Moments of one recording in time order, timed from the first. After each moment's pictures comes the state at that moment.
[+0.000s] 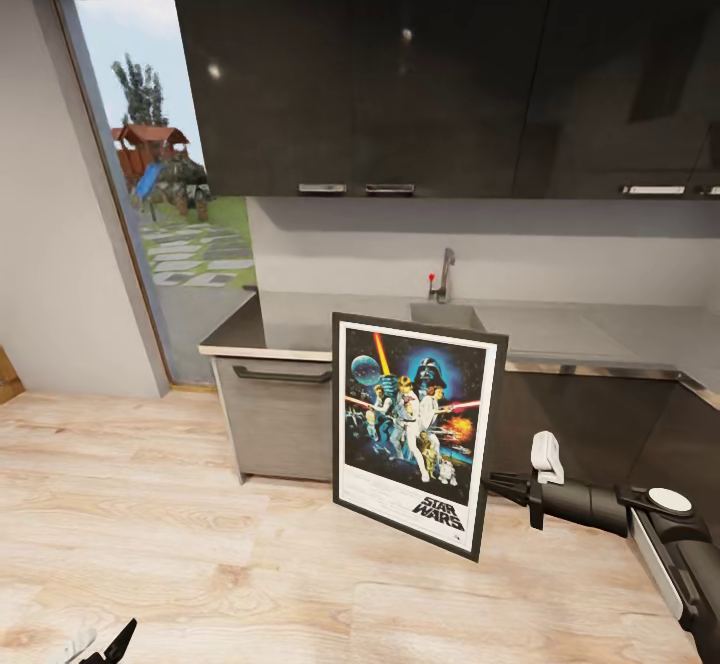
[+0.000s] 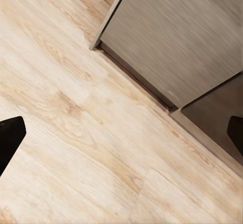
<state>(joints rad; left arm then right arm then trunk) -0.33 0.32 0.53 -0.03 0.44 -0.38 -0.70 -0.39 -0.33 -0.15 -1.21 -0.06 0.26 1.28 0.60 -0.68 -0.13</state>
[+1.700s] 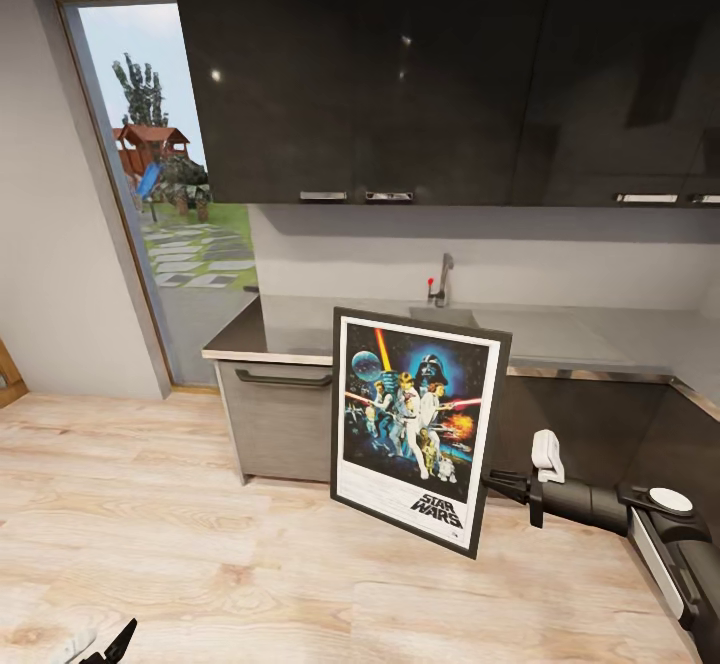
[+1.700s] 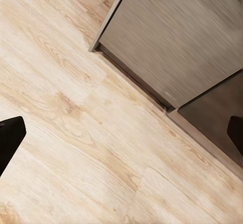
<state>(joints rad) -0.33 0.32 0.53 -0.03 0.44 -0.38 -0.70 -0.39 -0.33 -0.15 -1.21 -0.09 0.26 1.28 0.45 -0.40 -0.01</state>
